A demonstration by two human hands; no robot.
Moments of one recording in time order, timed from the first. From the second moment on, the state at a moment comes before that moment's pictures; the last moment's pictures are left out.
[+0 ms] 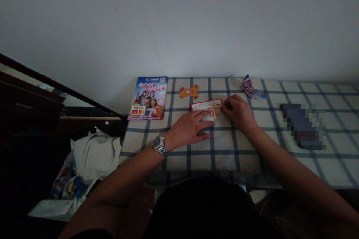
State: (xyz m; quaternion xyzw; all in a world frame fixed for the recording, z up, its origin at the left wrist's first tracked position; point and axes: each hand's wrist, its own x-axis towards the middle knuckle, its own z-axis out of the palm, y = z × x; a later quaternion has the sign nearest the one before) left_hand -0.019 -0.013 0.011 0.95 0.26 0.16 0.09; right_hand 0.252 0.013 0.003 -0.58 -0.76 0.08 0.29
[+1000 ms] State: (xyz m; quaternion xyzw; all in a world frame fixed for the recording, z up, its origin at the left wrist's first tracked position) left_hand -0.018 -0.015 0.010 0.95 0.27 0.16 0.08; right_hand 0.253 0.013 0.004 -0.57 -0.76 0.05 0.31
